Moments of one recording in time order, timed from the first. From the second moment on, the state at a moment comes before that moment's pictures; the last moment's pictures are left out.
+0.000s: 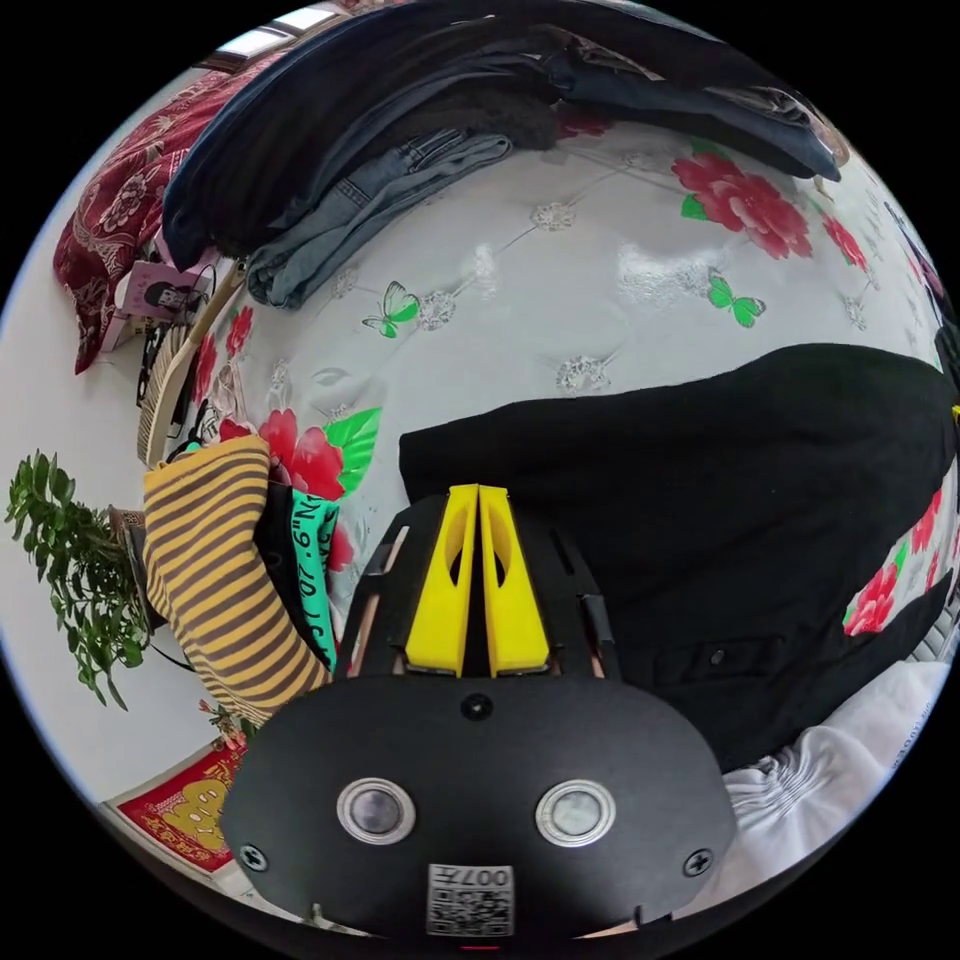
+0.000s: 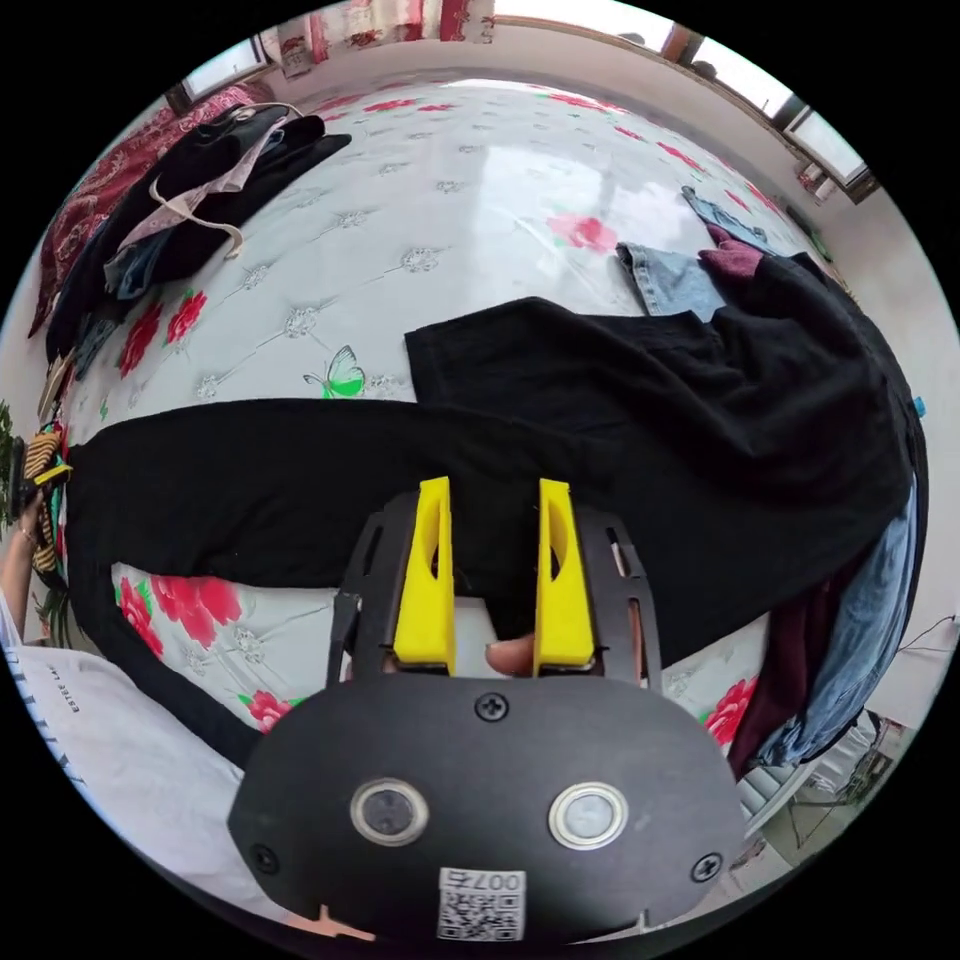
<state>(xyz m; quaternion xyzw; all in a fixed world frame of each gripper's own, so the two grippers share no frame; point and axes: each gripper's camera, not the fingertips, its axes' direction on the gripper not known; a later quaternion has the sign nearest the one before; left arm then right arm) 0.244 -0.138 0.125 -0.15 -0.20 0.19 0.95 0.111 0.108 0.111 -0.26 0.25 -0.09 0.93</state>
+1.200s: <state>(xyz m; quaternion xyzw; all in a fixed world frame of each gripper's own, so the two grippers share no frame) -0.080 0.184 0.013 -0.13 0.07 -0.24 0.96 0.299 0.483 -0.107 -0.18 0.07 0.28 0.94</state>
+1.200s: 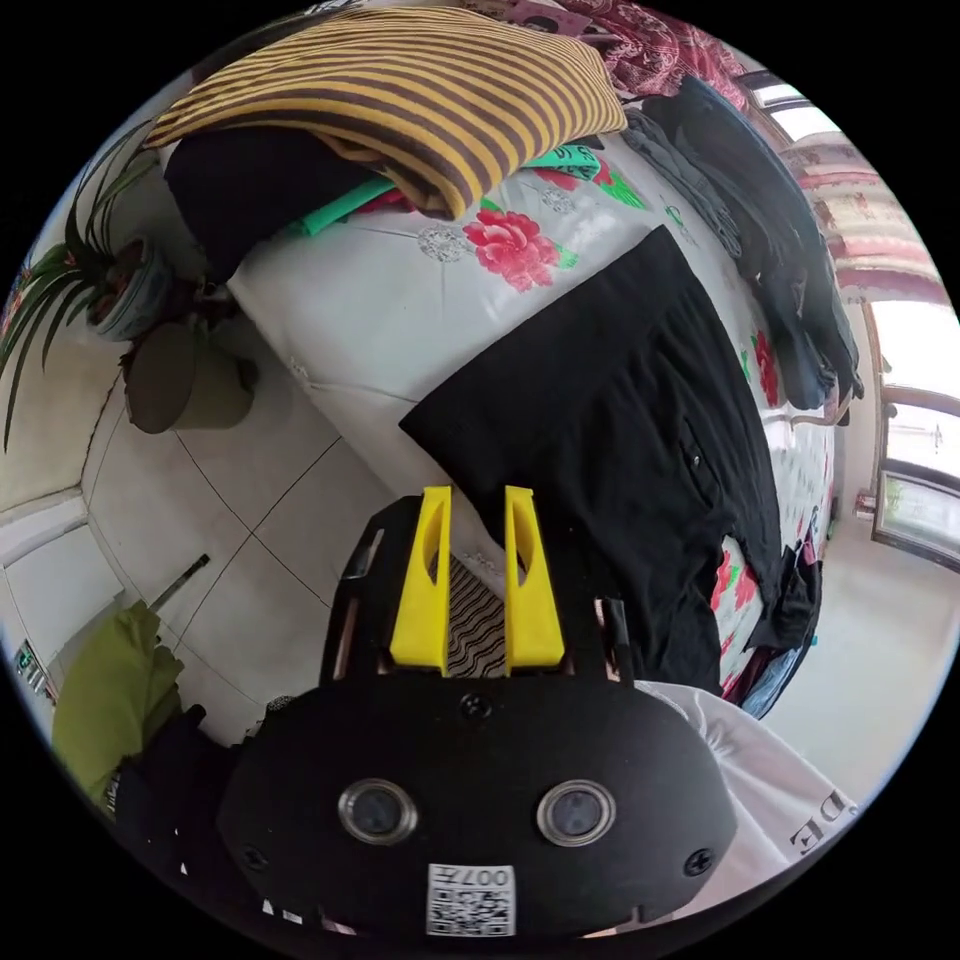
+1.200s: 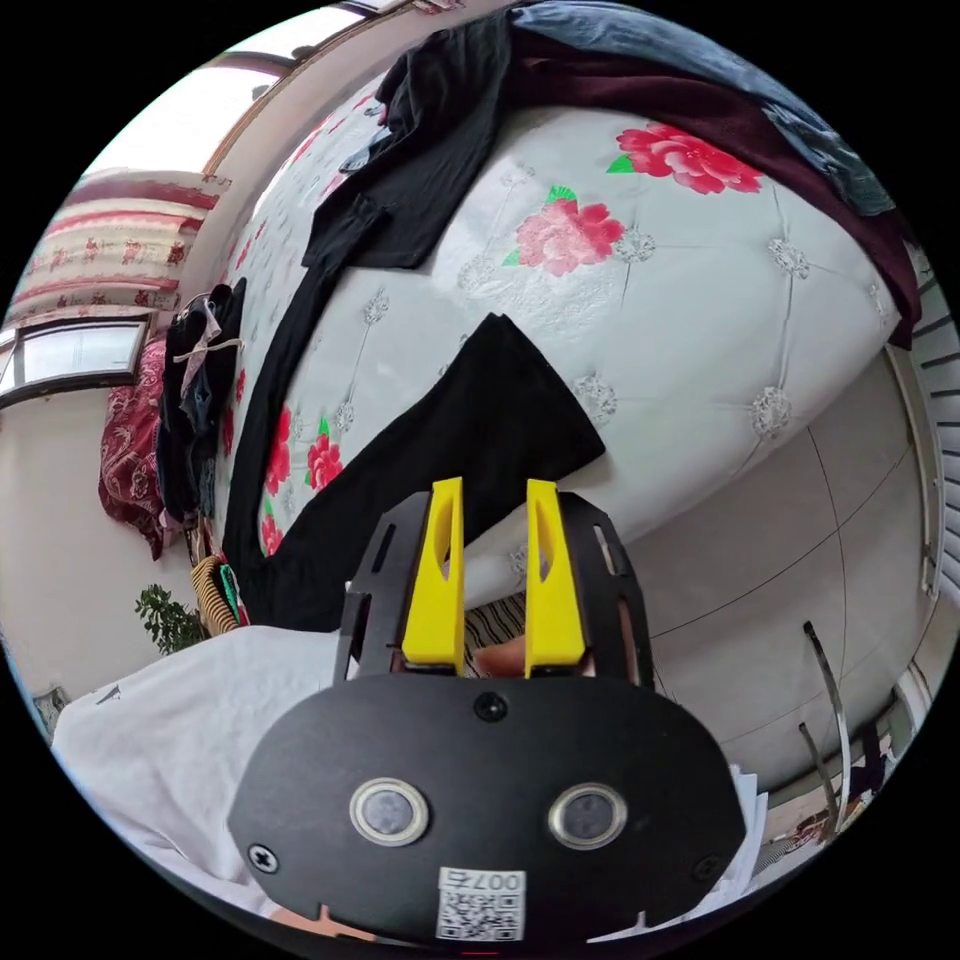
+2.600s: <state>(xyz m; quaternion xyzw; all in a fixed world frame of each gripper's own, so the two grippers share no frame) -0.227 0.063 0.029 0.03 0.37 -0.43 0.83 0.191 0.300 -0.084 0.16 -0.02 0.45 0.88</state>
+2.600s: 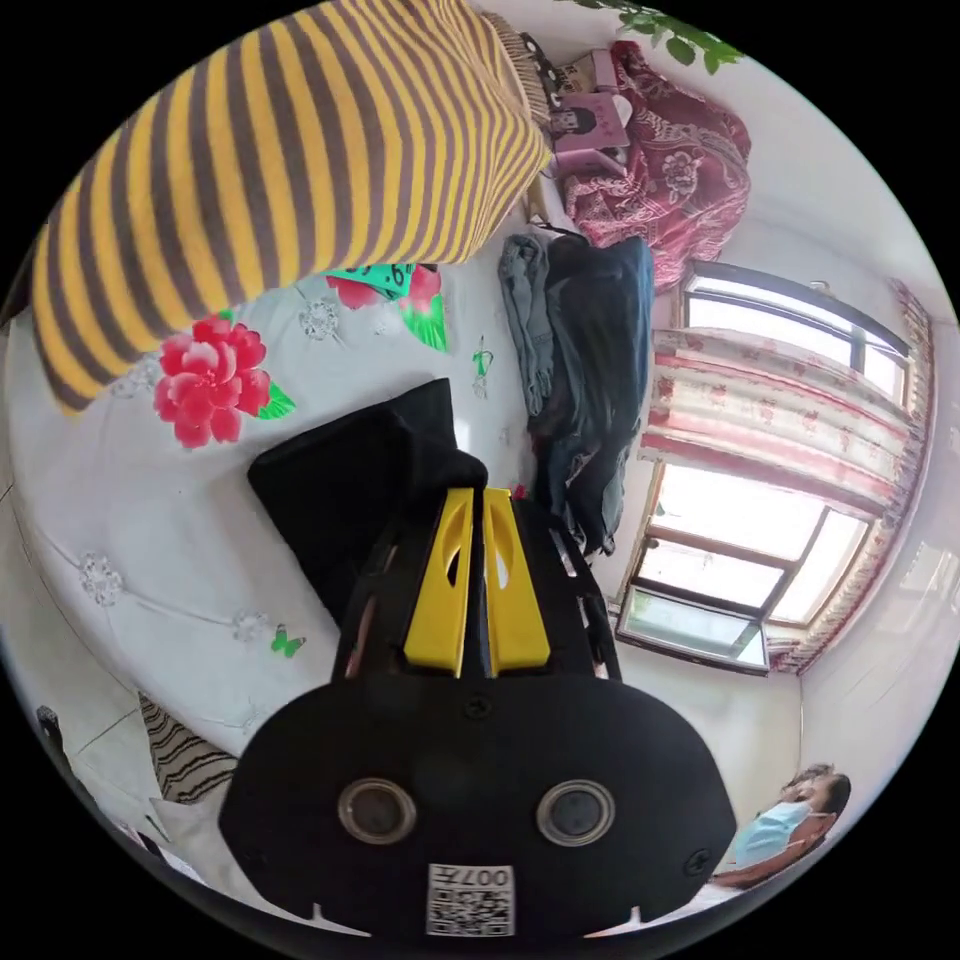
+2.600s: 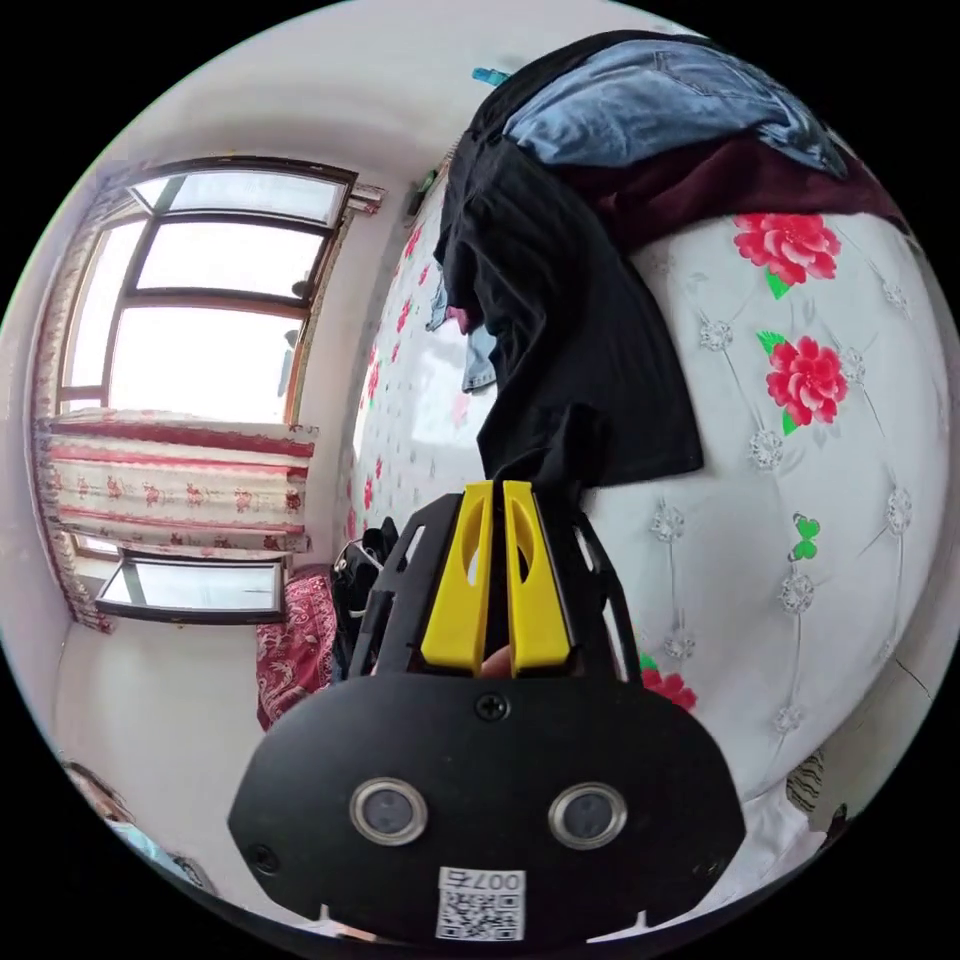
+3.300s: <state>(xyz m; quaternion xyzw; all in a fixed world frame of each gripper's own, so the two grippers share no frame) -0.180 -0.013 0.070 0.04 0.37 -0.39 0.84 -0.078 0.085 0.152 -0.20 -0.11 -0.18 0.96</state>
